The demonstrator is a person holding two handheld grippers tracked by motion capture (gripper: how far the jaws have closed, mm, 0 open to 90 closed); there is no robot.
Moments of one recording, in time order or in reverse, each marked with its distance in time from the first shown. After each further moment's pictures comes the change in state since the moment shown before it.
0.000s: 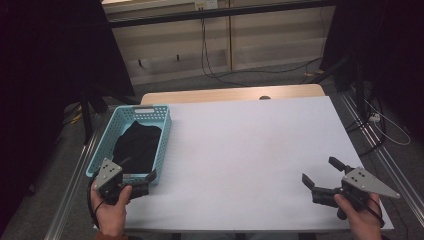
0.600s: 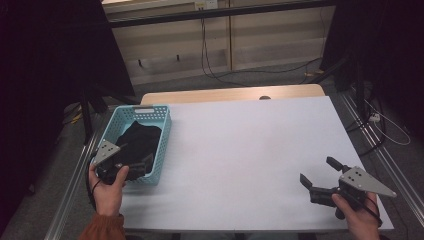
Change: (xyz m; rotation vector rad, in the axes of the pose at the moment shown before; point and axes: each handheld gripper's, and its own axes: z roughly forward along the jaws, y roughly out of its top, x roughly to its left) left arm 0.029 0.028 0.025 0.059 0.021 0.007; right arm 0.002 0.000 0.004 0.008 0.008 -0.007
